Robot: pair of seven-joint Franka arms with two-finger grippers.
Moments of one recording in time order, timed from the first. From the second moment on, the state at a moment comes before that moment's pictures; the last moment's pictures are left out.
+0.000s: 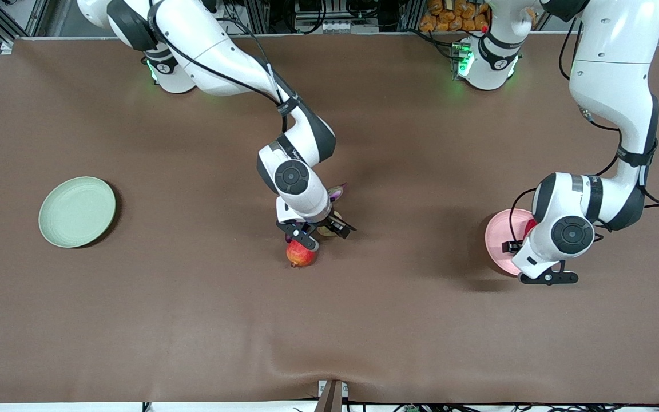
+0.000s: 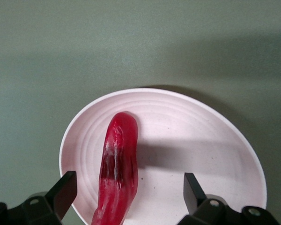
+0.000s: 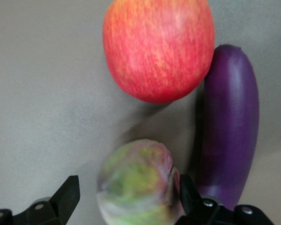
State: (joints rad) left arm -0.08 0.63 0.00 -1.71 0.30 2.17 -0.26; right arm 0.72 0.86 -0.02 -1.38 0.22 2.34 1.22
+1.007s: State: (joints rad) left arm -0.19 0.59 -0.35 -1.60 0.24 2.11 -0.39; right arm 0.42 0.74 -0.02 -1.05 0.35 1.52 0.98
